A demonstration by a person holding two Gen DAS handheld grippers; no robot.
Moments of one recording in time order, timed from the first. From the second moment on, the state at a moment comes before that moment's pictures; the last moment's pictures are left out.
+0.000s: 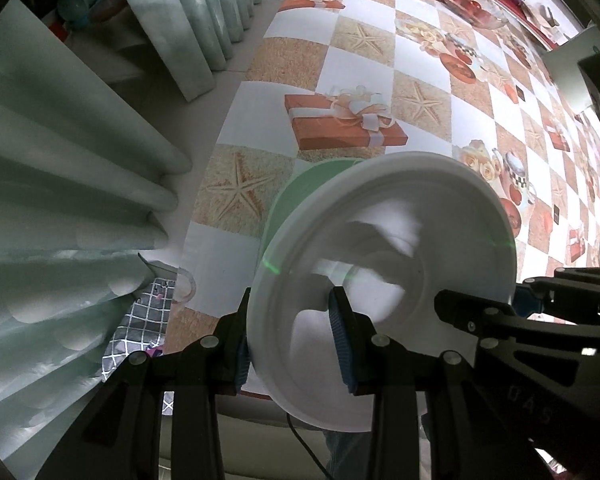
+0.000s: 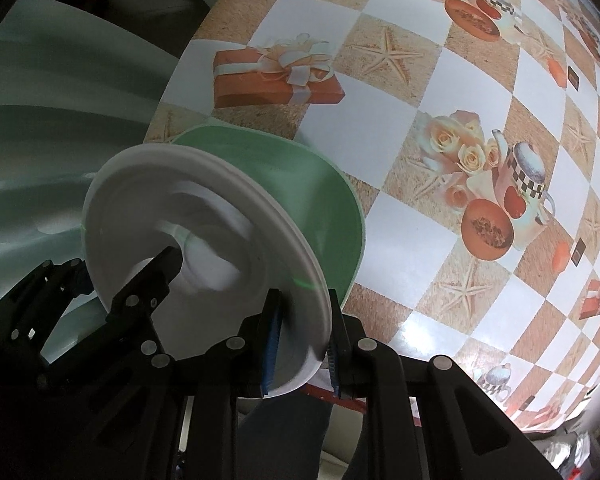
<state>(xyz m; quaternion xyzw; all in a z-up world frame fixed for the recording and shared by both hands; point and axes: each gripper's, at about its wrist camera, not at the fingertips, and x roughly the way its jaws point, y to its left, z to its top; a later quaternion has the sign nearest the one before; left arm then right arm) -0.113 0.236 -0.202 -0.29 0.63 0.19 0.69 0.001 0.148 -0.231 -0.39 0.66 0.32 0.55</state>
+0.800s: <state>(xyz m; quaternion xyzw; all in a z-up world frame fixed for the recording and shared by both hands) -0.120 0.245 -0.182 -0.27 0.62 0.25 0.69 0.021 0.141 -0.167 -0.37 0.64 0.33 0.59</state>
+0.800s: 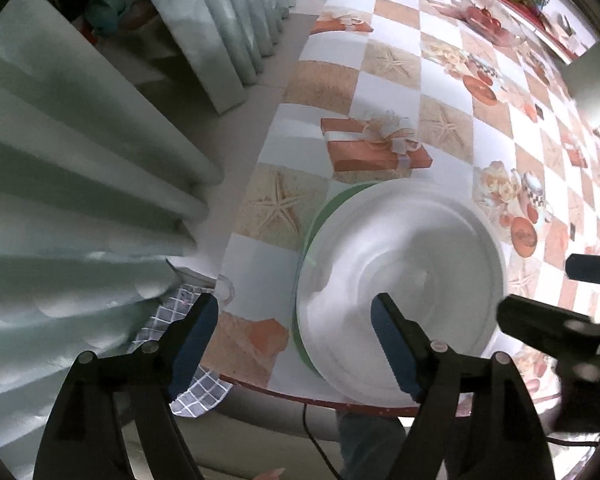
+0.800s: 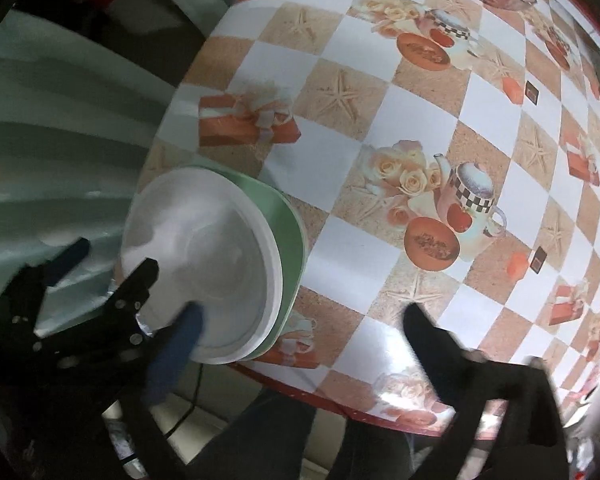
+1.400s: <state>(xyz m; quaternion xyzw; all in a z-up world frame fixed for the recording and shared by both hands) -0.109 0.212 -0.131 -0.22 0.62 0.17 0.73 0.004 0.130 -0.119 -0.38 0.60 0.37 0.59</state>
